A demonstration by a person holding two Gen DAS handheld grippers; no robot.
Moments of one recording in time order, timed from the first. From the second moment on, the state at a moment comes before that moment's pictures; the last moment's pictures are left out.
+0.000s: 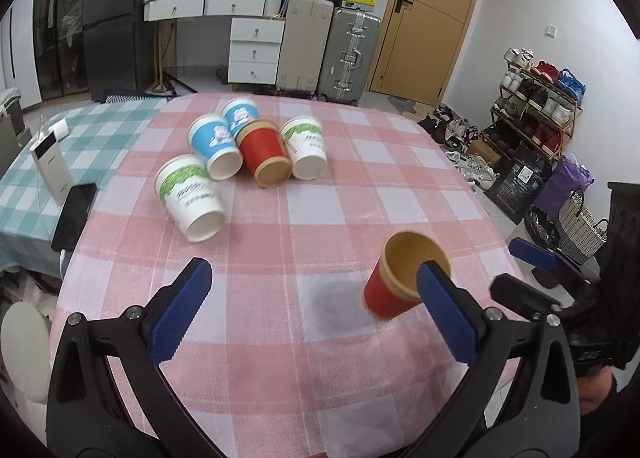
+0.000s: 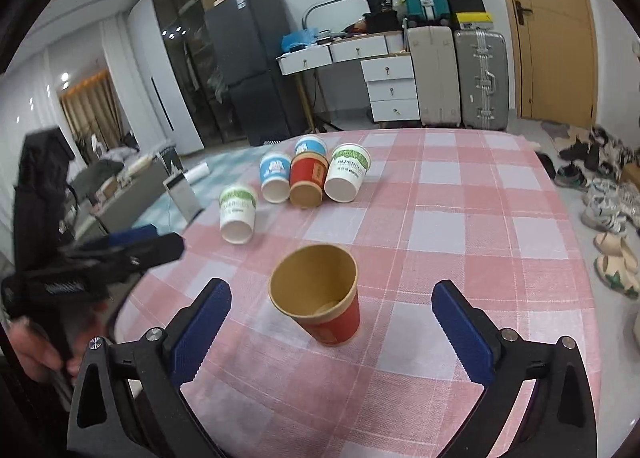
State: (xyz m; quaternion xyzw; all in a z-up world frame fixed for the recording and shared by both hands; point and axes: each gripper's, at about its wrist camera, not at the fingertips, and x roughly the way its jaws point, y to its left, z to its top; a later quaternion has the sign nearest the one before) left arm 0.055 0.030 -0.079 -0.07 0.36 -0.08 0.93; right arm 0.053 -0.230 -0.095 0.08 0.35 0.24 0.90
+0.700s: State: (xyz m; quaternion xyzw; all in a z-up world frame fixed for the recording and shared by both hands) left arm 0.090 -0.012 -0.054 -0.06 0.33 -0.08 0.94; right arm 0.052 -0.262 -0.062 0.10 0.29 0.19 0.93
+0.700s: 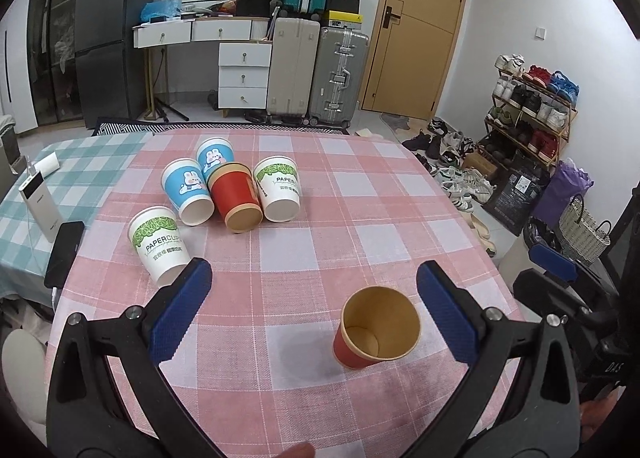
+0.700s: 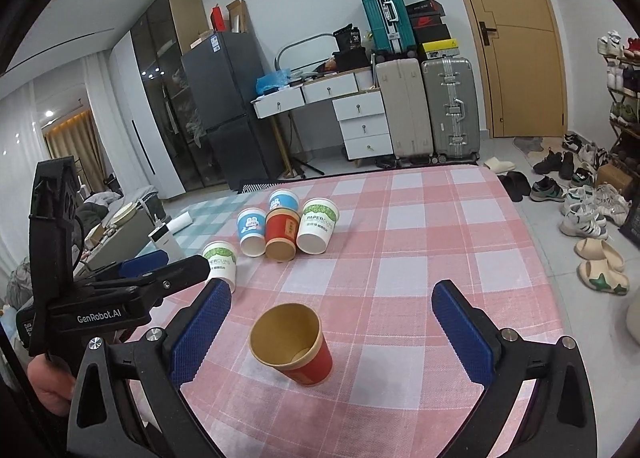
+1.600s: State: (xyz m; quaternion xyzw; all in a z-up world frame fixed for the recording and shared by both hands) left arm 0.082 -0.009 -0.051 -0.05 0.32 -0.09 0.94; right arm 0.046 -0.267 -0.064 0.11 0.29 0.19 0.93
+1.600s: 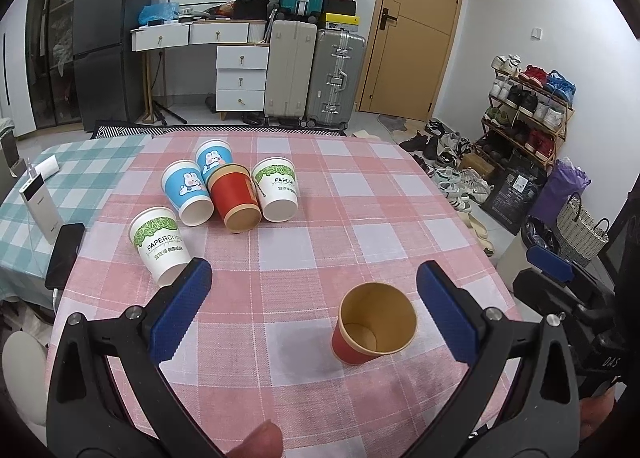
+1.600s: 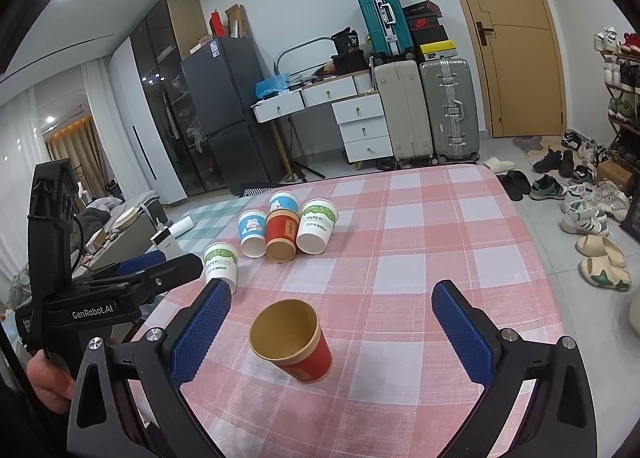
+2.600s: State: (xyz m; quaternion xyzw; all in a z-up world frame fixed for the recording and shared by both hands) left arm 0.084 -0.007 -0.047 -0.05 0.32 -0.07 0.94; right arm 0.049 -0.259 -0.063 0.11 0.29 0.21 0.93
